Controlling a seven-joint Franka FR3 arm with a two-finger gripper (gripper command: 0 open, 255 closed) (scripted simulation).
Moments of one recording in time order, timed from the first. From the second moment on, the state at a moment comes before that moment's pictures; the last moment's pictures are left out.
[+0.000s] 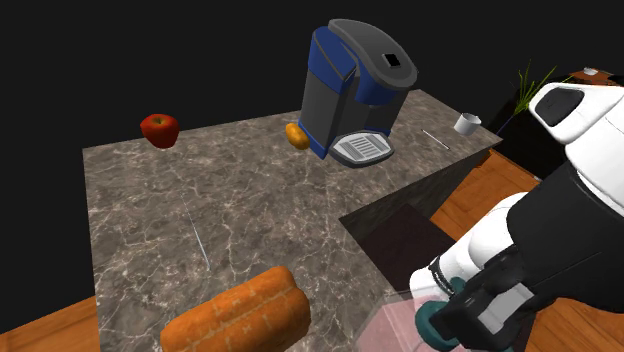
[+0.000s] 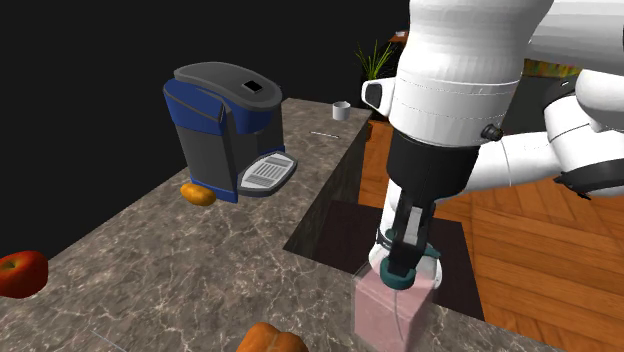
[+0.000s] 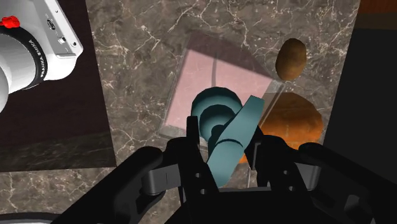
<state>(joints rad) -0.06 -1.13 0.74 -2.06 0.74 1.20 0.78</state>
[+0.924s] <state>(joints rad) -0.02 -1.23 0.82 -2.27 0.82 1.31 0.75</state>
